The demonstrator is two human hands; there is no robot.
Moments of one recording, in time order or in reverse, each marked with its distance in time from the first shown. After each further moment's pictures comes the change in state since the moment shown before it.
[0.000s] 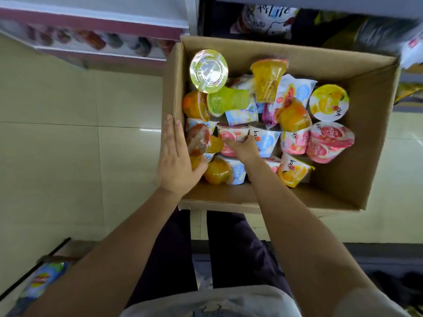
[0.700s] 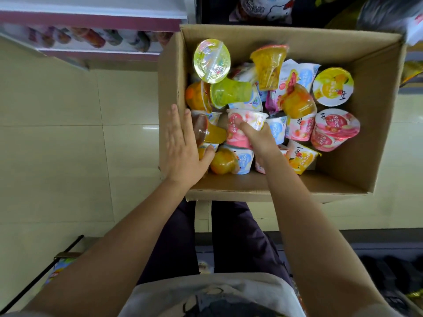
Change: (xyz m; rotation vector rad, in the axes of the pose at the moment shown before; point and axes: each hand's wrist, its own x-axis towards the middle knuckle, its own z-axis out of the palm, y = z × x) left_hand 0.002 0.011 -0.013 0.027 -0.051 0.027; right_hand -0.022 0.005 -0.022 0.296 -0.061 -0.114
